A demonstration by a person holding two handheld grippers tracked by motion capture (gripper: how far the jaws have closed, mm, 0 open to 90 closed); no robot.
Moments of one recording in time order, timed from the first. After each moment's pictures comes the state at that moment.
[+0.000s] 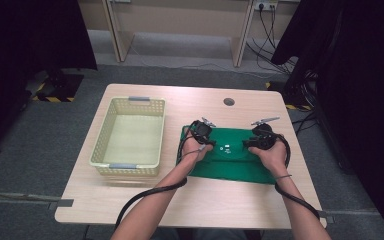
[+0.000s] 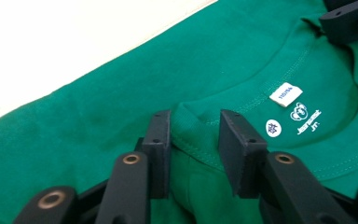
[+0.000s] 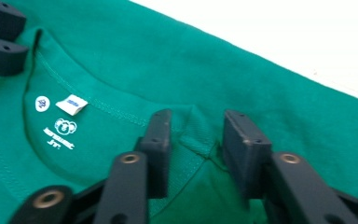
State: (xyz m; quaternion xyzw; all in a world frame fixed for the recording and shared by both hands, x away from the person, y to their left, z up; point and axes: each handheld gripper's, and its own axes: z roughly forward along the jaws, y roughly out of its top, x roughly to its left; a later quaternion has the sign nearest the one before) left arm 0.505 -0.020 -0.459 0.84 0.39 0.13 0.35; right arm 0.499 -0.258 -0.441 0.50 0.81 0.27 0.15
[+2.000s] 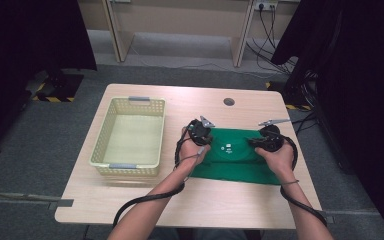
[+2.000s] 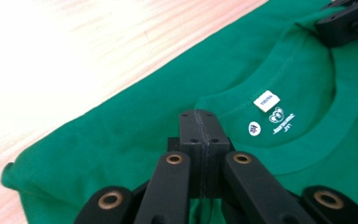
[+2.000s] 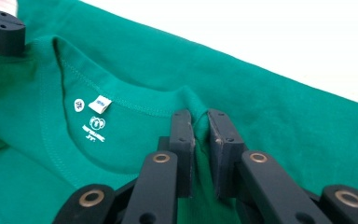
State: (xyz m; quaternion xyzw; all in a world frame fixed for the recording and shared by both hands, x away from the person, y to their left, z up) left arm 0.478 -0.010 -0.429 0.83 0.37 0.16 0.39; right arm 0.477 -0.271 -0.420 0.49 0.80 0.32 0.14
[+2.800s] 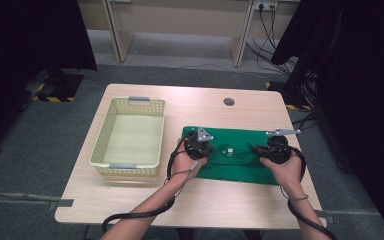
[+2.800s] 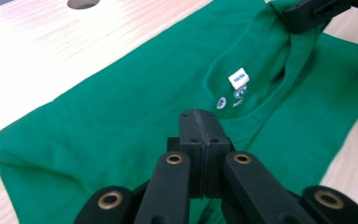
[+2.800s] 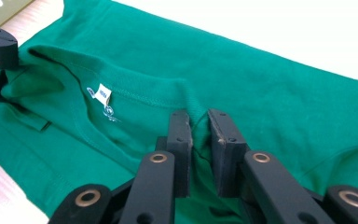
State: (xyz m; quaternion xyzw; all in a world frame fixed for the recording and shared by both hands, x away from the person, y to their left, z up) left arm 0.429 0.002 -0.425 0.84 0.32 0.15 0.42; right arm 0.433 -0.280 -0.414 0.48 0.79 0.35 0.15
